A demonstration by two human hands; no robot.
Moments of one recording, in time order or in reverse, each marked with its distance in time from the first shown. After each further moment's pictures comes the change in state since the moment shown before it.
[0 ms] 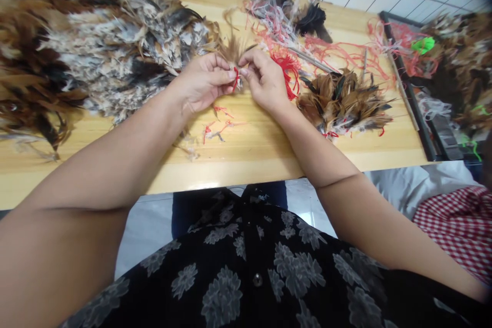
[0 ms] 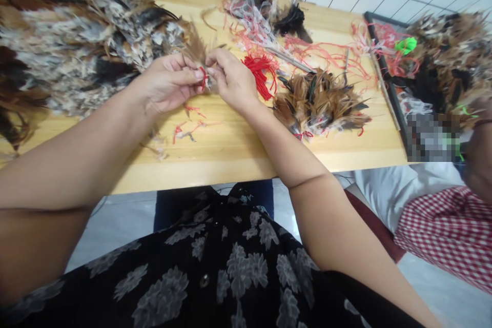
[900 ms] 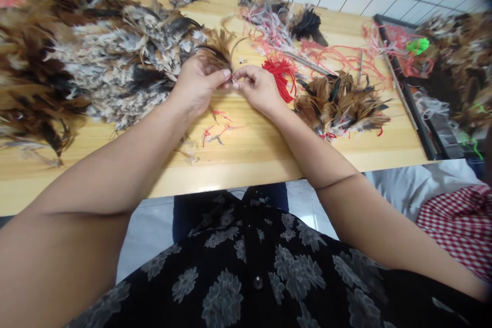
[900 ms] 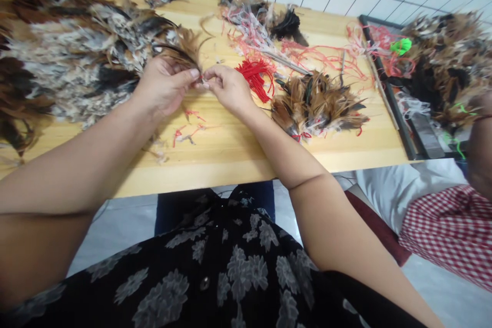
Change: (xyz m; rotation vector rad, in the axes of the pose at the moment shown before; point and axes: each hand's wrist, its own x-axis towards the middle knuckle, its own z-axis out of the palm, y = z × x) left_hand 0.011 -0.005 0.015 0.017 0.116 0.262; right_hand 0.008 0.025 0.025 0.051 -0.062 0.045
